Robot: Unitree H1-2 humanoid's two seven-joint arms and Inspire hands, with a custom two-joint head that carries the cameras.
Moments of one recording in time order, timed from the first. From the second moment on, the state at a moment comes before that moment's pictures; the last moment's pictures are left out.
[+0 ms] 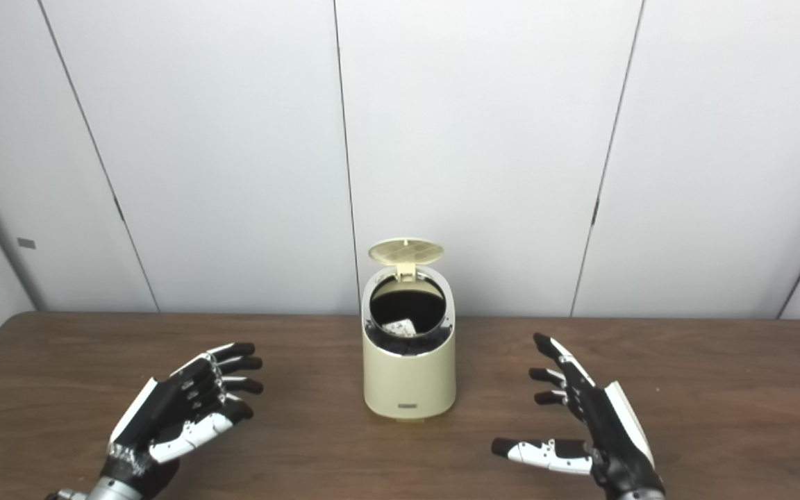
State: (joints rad) left arm -0.13 0.30 0.02 -0.04 -0.23 -0.07 -0.20; right arm -0.13 -0.19 0.00 -0.22 -0.23 0.13 0.08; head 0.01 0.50
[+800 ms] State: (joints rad) left arm -0.09 0.25 0.03 0.05 -0.10 -0.17 -0.19; right arm -0.60 -0.26 0.14 -0.12 -0.40 0.23 0.19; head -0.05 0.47
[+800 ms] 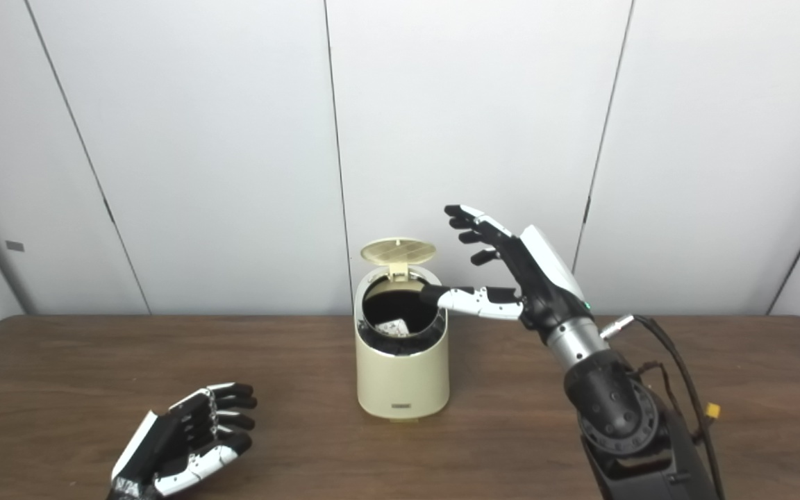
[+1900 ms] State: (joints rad) left arm -0.09 0.23 0.03 0.06 -0.08 -0.18 -0.20; right arm -0.70 -0.37 0.26 -0.08 -0.48 0.19 0.36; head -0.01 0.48
